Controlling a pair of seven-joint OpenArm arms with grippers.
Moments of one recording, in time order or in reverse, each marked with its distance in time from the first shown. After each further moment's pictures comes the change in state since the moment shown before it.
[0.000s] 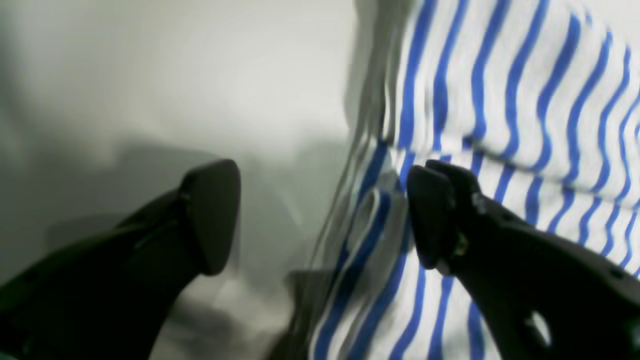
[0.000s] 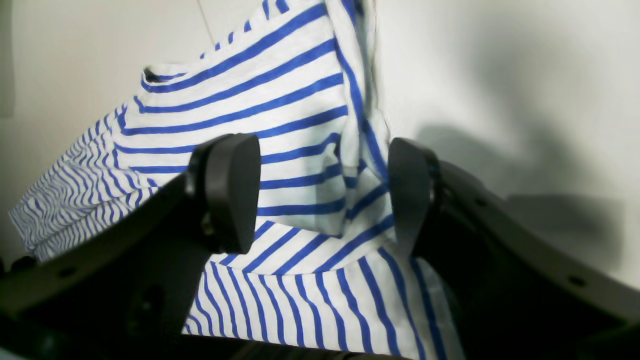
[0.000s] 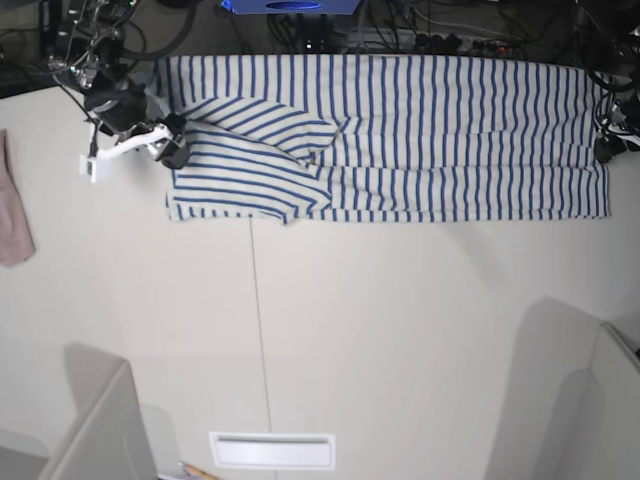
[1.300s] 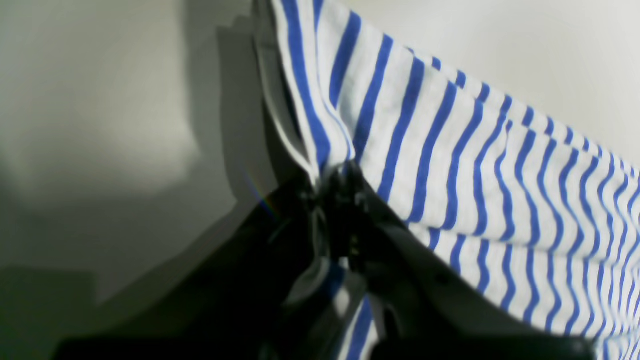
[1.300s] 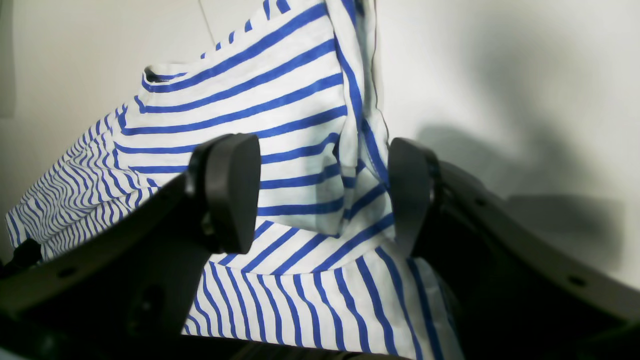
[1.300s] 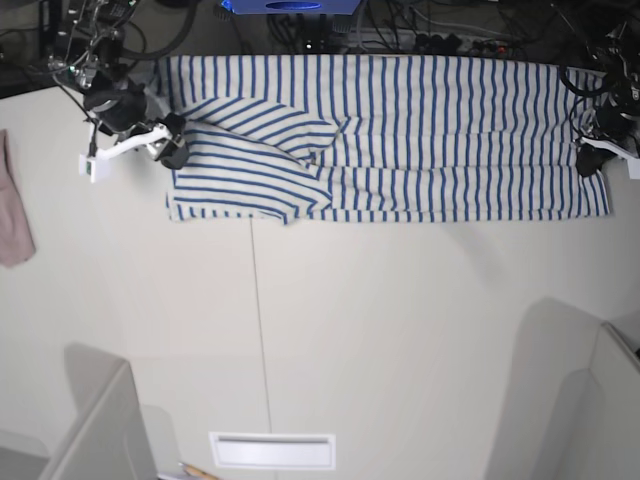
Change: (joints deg) left arm -2.3 4.7 3.1 -0.9 -4.1 -1.8 -3.3; right arm 0.0 0.1 0.0 0.0 0.0 0.0 0.0
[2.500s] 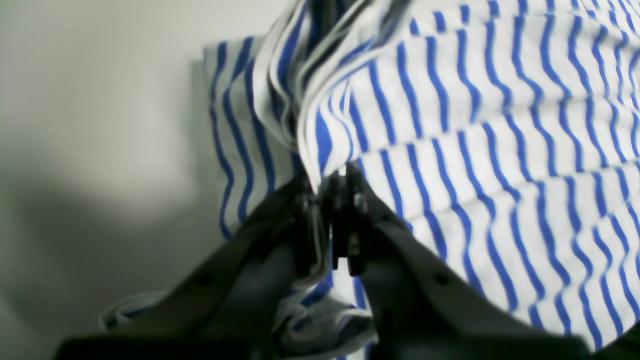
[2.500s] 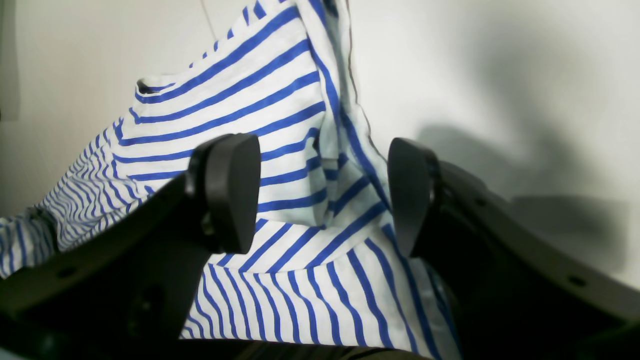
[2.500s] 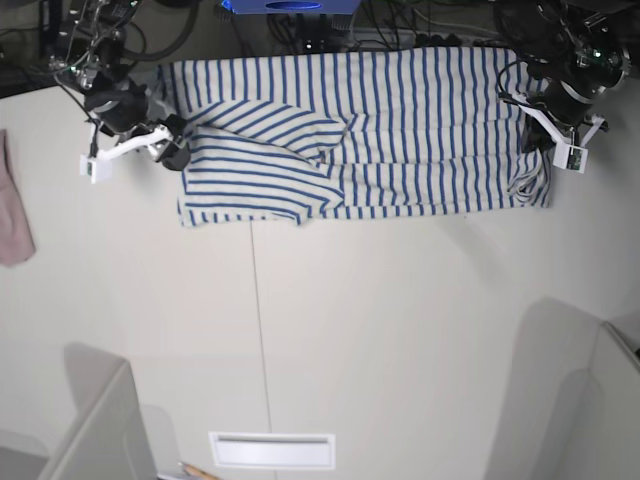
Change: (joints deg) left arm 16.6 16.1 8.8 51.9 7.3 1.8 16.4; right arm 0.3 -0.5 0.0 0.0 0.2 0.0 0.0
